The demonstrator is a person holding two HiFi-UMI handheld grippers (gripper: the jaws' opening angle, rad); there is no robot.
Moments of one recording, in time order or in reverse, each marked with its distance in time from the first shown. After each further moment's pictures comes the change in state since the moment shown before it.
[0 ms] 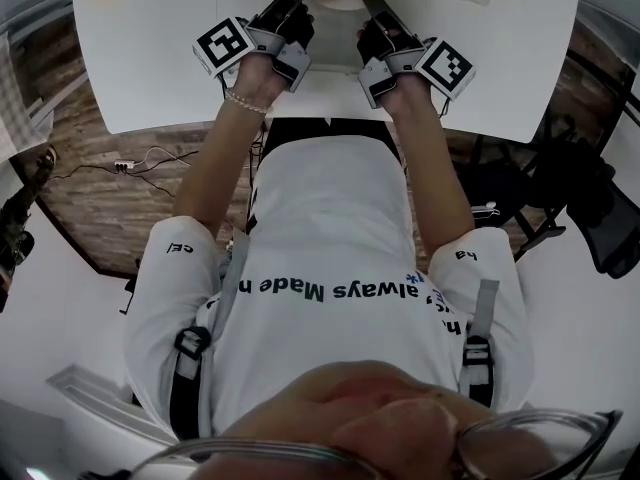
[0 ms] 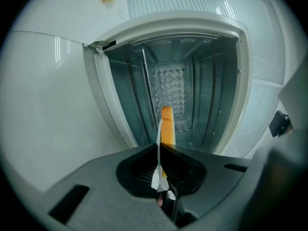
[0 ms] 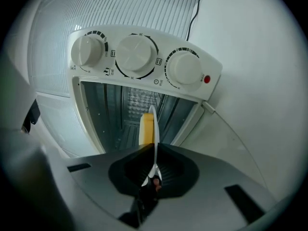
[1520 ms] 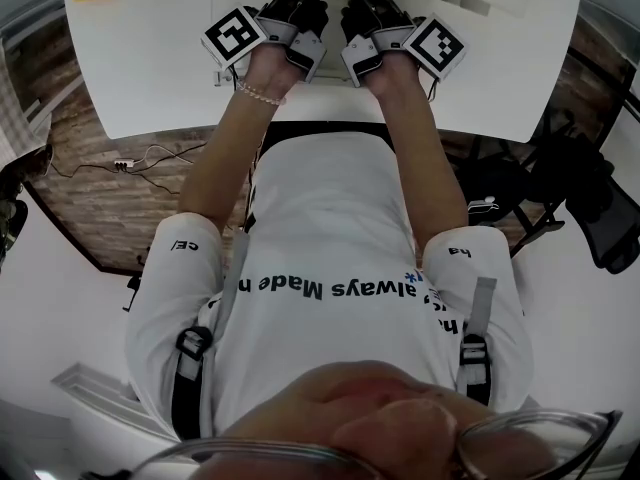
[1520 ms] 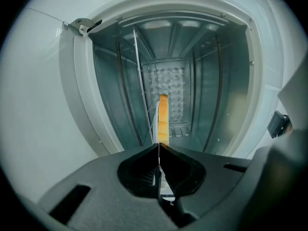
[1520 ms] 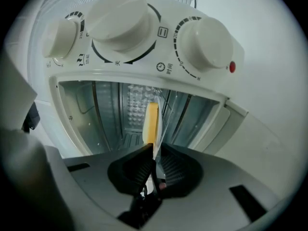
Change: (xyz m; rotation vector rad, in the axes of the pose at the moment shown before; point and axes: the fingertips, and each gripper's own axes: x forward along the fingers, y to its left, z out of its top) left arm 0.015 -0.022 0.006 -0.023 -0.055 -0.066; right arm 0.036 0.023 0.000 0.034 -0.061 0.040
